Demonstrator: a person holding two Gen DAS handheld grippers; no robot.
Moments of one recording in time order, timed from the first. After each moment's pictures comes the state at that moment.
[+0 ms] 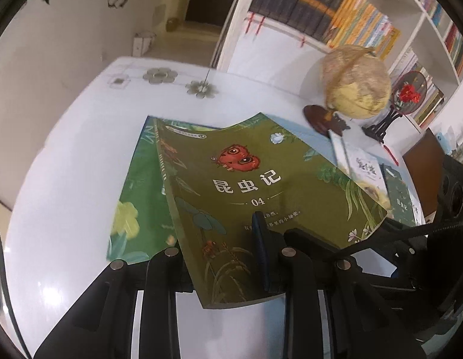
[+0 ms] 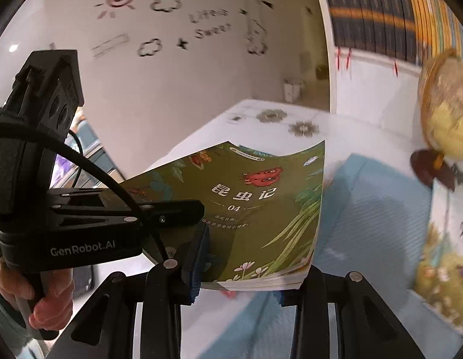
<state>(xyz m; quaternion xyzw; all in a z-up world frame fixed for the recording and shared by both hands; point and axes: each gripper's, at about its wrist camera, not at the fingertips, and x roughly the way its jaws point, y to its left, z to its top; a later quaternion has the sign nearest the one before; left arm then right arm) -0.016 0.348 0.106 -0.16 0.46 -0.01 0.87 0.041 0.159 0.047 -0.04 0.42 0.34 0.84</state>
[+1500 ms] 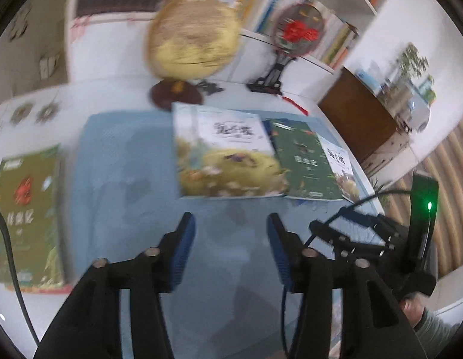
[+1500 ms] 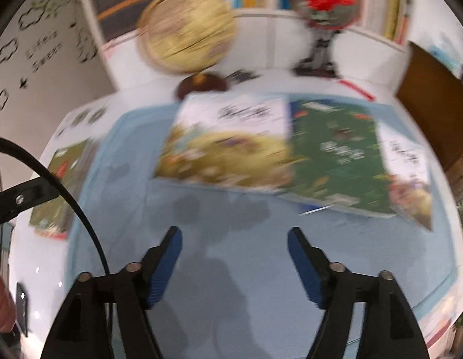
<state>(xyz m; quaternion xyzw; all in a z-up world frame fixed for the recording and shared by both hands) 0.008 0.100 0.154 -0.08 0.46 -0.20 0.86 -0.011 -0.164 0.079 0.01 0.49 -0.02 0.87</state>
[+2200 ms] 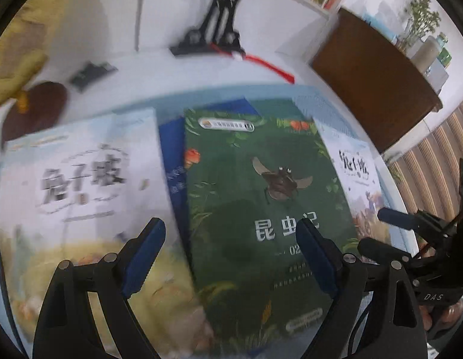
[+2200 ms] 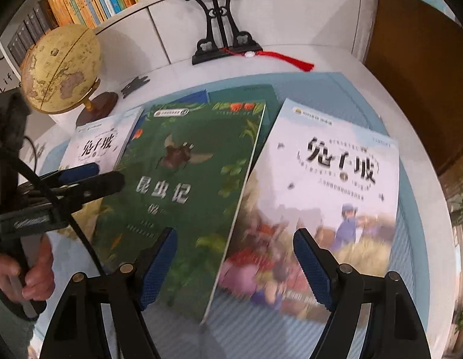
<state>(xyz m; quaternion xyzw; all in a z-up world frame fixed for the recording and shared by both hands) 0.184 -0.134 0.044 -0.03 0.53 -0.25 0.81 0.089 -0.388 0.026 0.06 0.53 -0.01 0.84</state>
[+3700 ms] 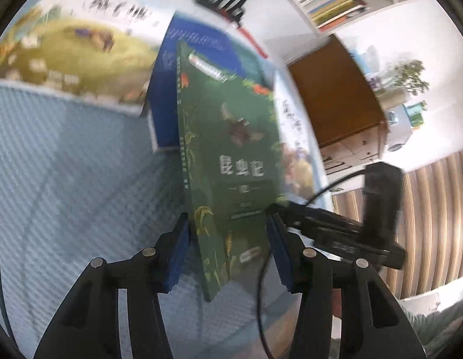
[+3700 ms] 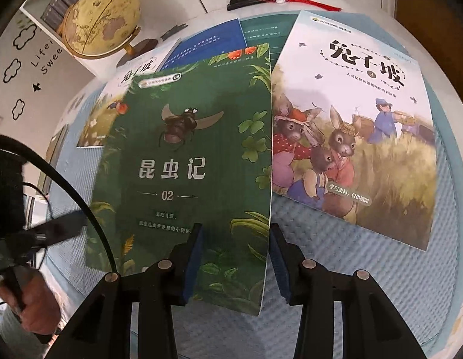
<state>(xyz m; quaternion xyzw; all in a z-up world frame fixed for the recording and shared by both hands) 0.015 -0.101 0.022 -0.26 0.54 -0.26 0.75 -0.001 -0.395 -0.008 0.10 0.59 0.11 0.79</state>
